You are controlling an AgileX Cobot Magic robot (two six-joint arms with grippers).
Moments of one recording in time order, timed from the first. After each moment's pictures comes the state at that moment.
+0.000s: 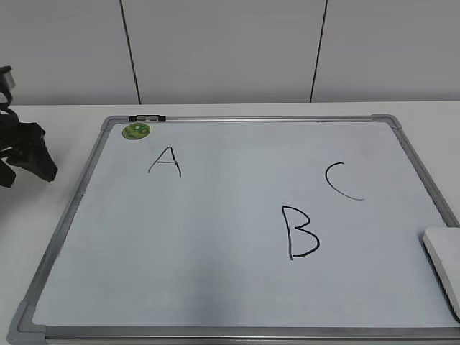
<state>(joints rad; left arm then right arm) 0.03 1.75 -1.19 -0.33 0.83 0.23 -0.04 -0.02 -0.49 0.05 1.14 -0.05</state>
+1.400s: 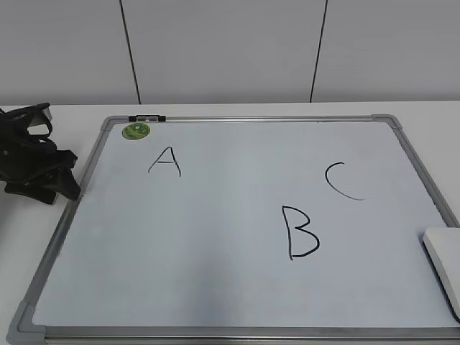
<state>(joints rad) 0.03 2.07 -1.31 -0.47 0.73 0.38 -0.04 -0.02 -0.49 0.05 1.14 -0.05</state>
